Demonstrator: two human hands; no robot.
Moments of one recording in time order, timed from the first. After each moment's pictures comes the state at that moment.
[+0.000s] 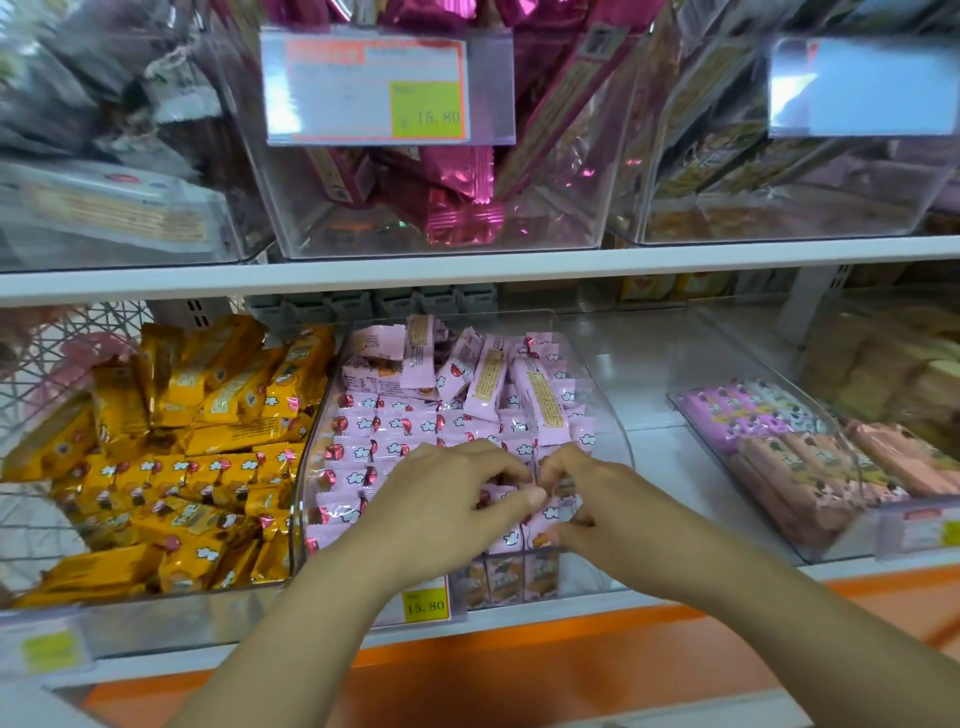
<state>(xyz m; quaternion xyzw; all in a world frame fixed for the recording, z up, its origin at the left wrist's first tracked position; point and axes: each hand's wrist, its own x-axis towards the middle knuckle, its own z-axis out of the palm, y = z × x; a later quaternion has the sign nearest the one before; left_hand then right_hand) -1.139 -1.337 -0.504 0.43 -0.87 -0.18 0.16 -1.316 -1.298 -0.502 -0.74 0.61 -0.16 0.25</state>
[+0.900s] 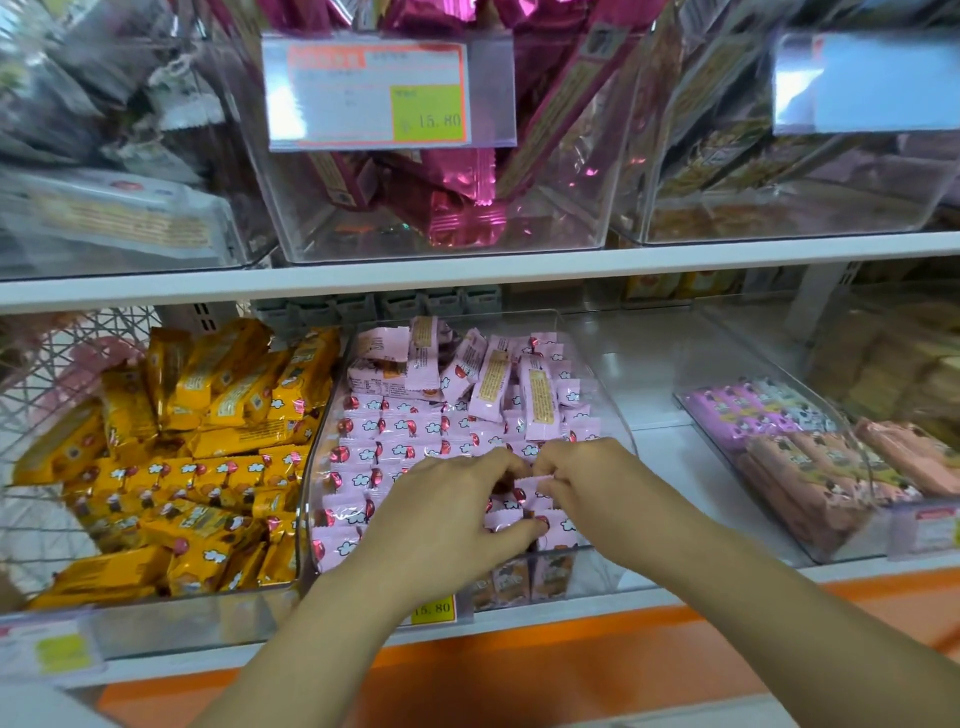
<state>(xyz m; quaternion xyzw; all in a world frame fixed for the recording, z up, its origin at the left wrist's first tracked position) -1.139 -1.332 -0.516 0.46 -0.86 -0.13 0.17 -1.305 -1.317 -0.498 -0.75 0.63 -0.12 0.15</state>
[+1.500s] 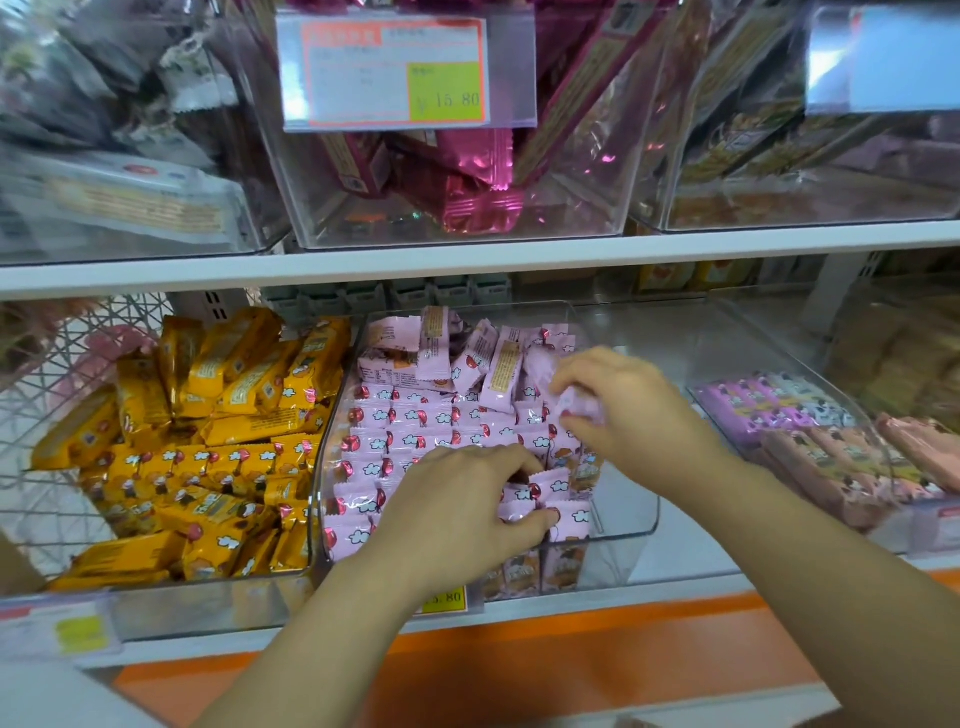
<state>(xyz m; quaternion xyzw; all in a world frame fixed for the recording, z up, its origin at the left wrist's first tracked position) -1.141 -1.331 -0.512 0.47 -0.86 -0.11 0.15 -1.327 -1.348 -0.487 -0.78 0.56 -0.27 -0.01</state>
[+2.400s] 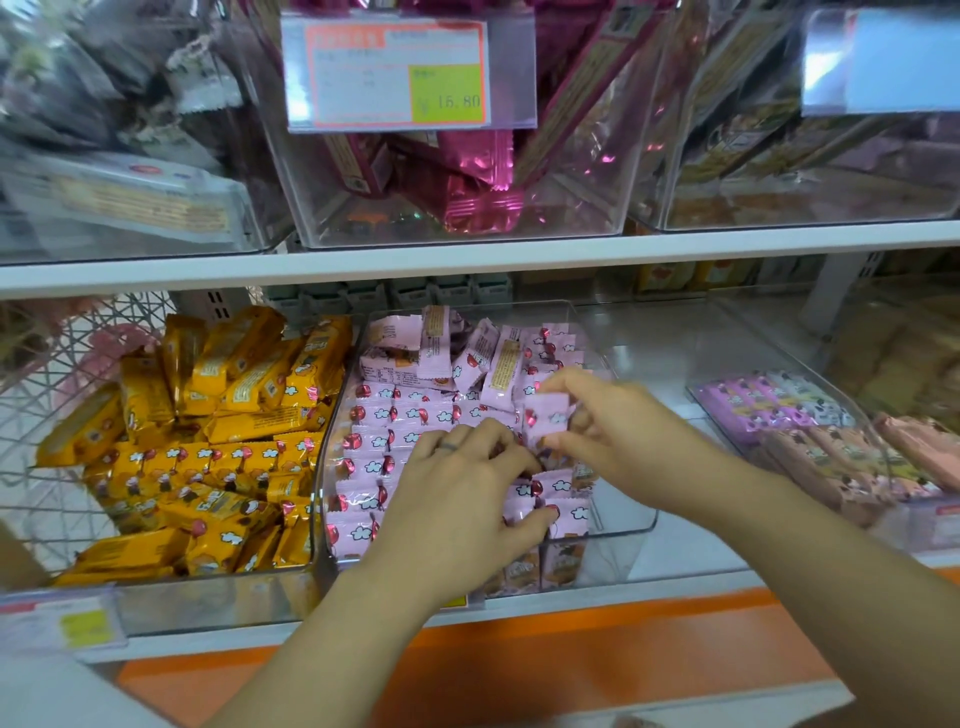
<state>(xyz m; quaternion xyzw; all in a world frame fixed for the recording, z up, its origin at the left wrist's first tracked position) -1.141 -1.327 -0.519 0.46 -0.87 0.01 0.17 -1.314 -1.328 -0.475 -0.77 0.57 -0.24 0.16</state>
